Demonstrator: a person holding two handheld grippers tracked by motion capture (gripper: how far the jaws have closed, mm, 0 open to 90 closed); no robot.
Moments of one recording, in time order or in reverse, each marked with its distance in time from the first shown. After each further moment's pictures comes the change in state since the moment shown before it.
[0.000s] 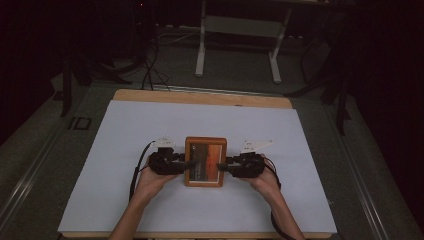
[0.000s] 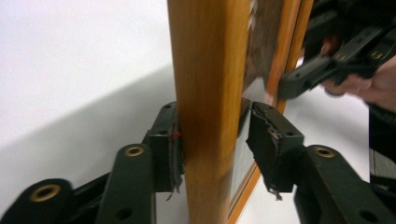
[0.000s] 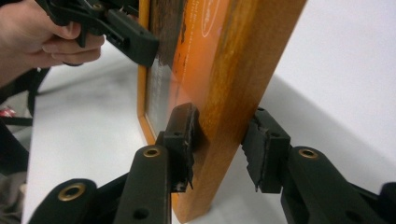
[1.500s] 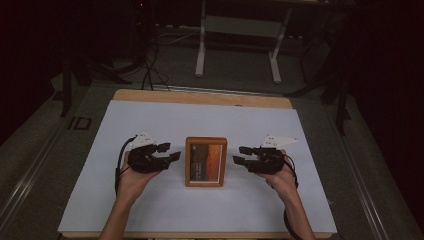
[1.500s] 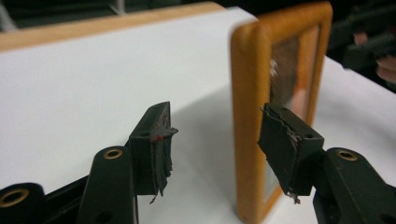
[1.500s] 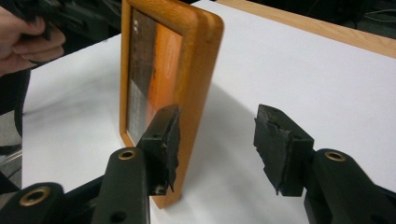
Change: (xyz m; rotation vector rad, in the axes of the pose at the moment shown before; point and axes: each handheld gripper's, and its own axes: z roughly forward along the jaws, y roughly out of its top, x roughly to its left) left arm -0.008 0.009 -0.066 -0.154 0.239 0.032; right arm -0.006 0.007 -0.055 -0.096 -0.111 0.030
